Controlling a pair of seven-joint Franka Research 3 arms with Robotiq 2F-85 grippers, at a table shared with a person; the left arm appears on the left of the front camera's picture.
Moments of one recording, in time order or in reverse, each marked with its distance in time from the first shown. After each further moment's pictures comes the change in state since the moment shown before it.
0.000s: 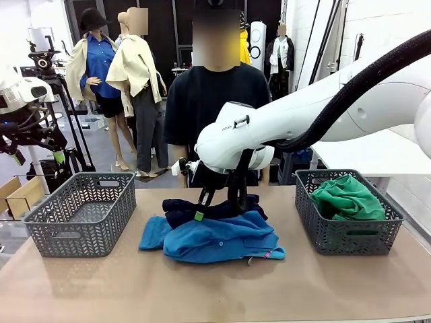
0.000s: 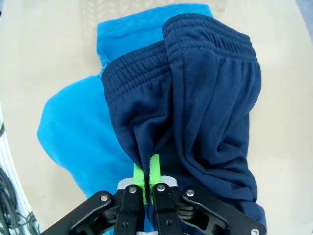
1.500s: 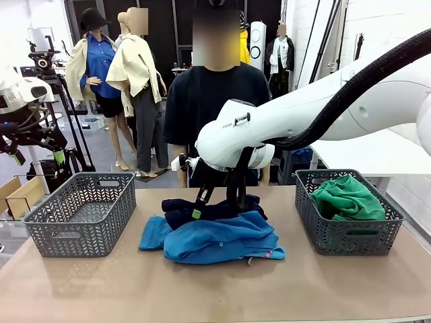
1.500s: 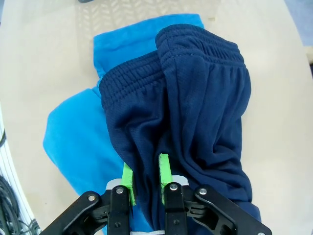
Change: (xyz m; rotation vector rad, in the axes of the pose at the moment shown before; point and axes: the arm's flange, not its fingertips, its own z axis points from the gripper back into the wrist) left arm 0.000 0.000 0.000 0.000 0.000 0.000; right arm 0.003 -0.002 0.006 -0.017 -0.036 -0.025
